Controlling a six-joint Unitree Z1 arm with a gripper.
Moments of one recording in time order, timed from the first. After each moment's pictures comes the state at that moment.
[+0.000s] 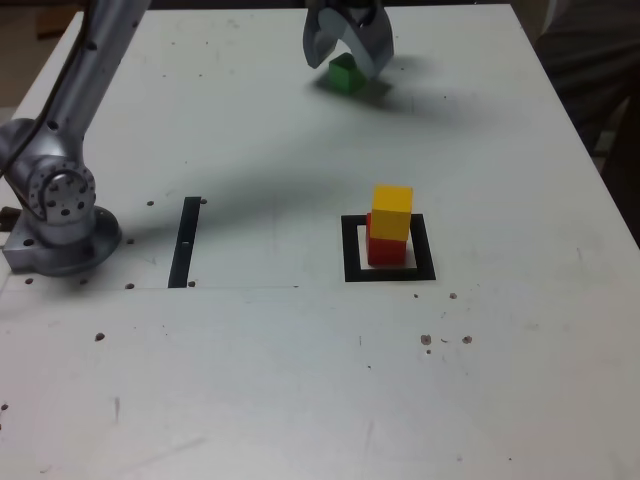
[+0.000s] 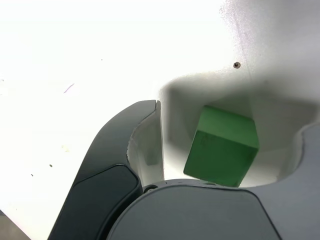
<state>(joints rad) 0.70 2.33 -1.97 1.21 0.34 1.22</state>
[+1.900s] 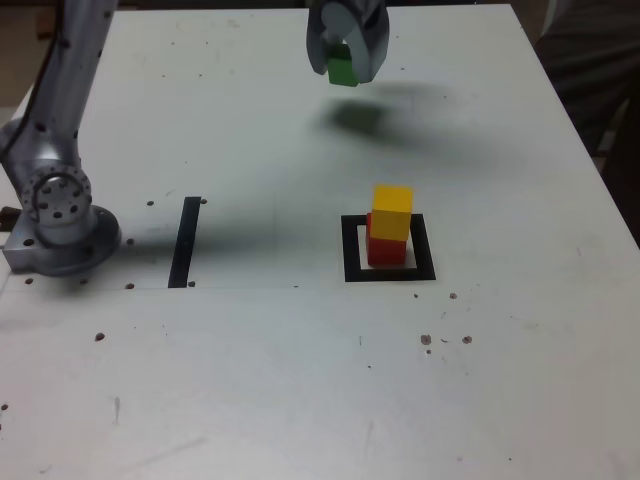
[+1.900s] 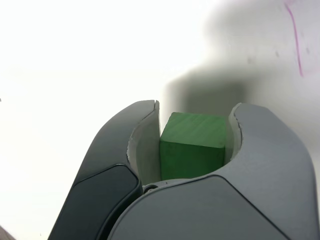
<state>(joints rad) 0.57 2.11 -1.78 1.23 0.23 0.99</state>
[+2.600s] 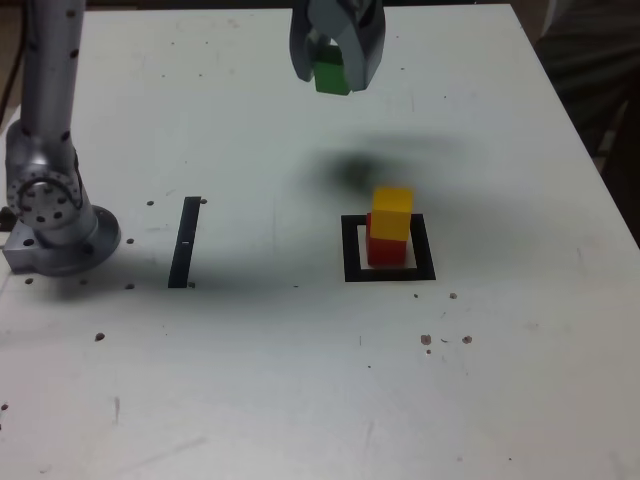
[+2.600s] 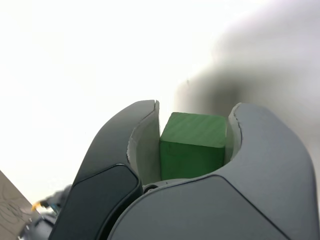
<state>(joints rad) 0.32 1.93 -1.71 1.42 0.22 0.67</state>
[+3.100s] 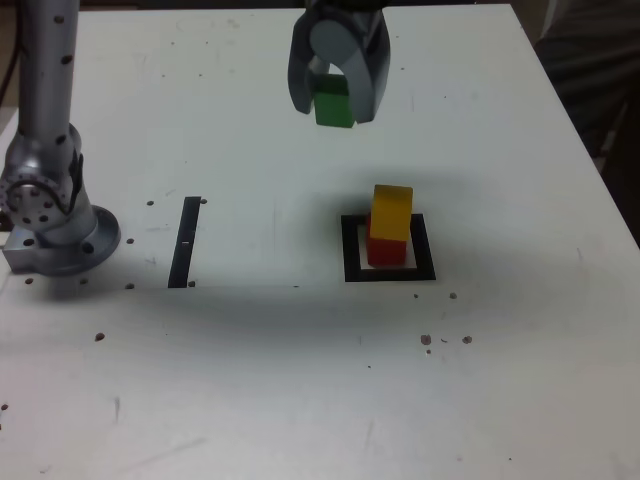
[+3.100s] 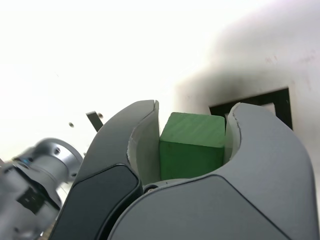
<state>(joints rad) 0.12 1.91 -1.71 1.50 0.14 0.41</state>
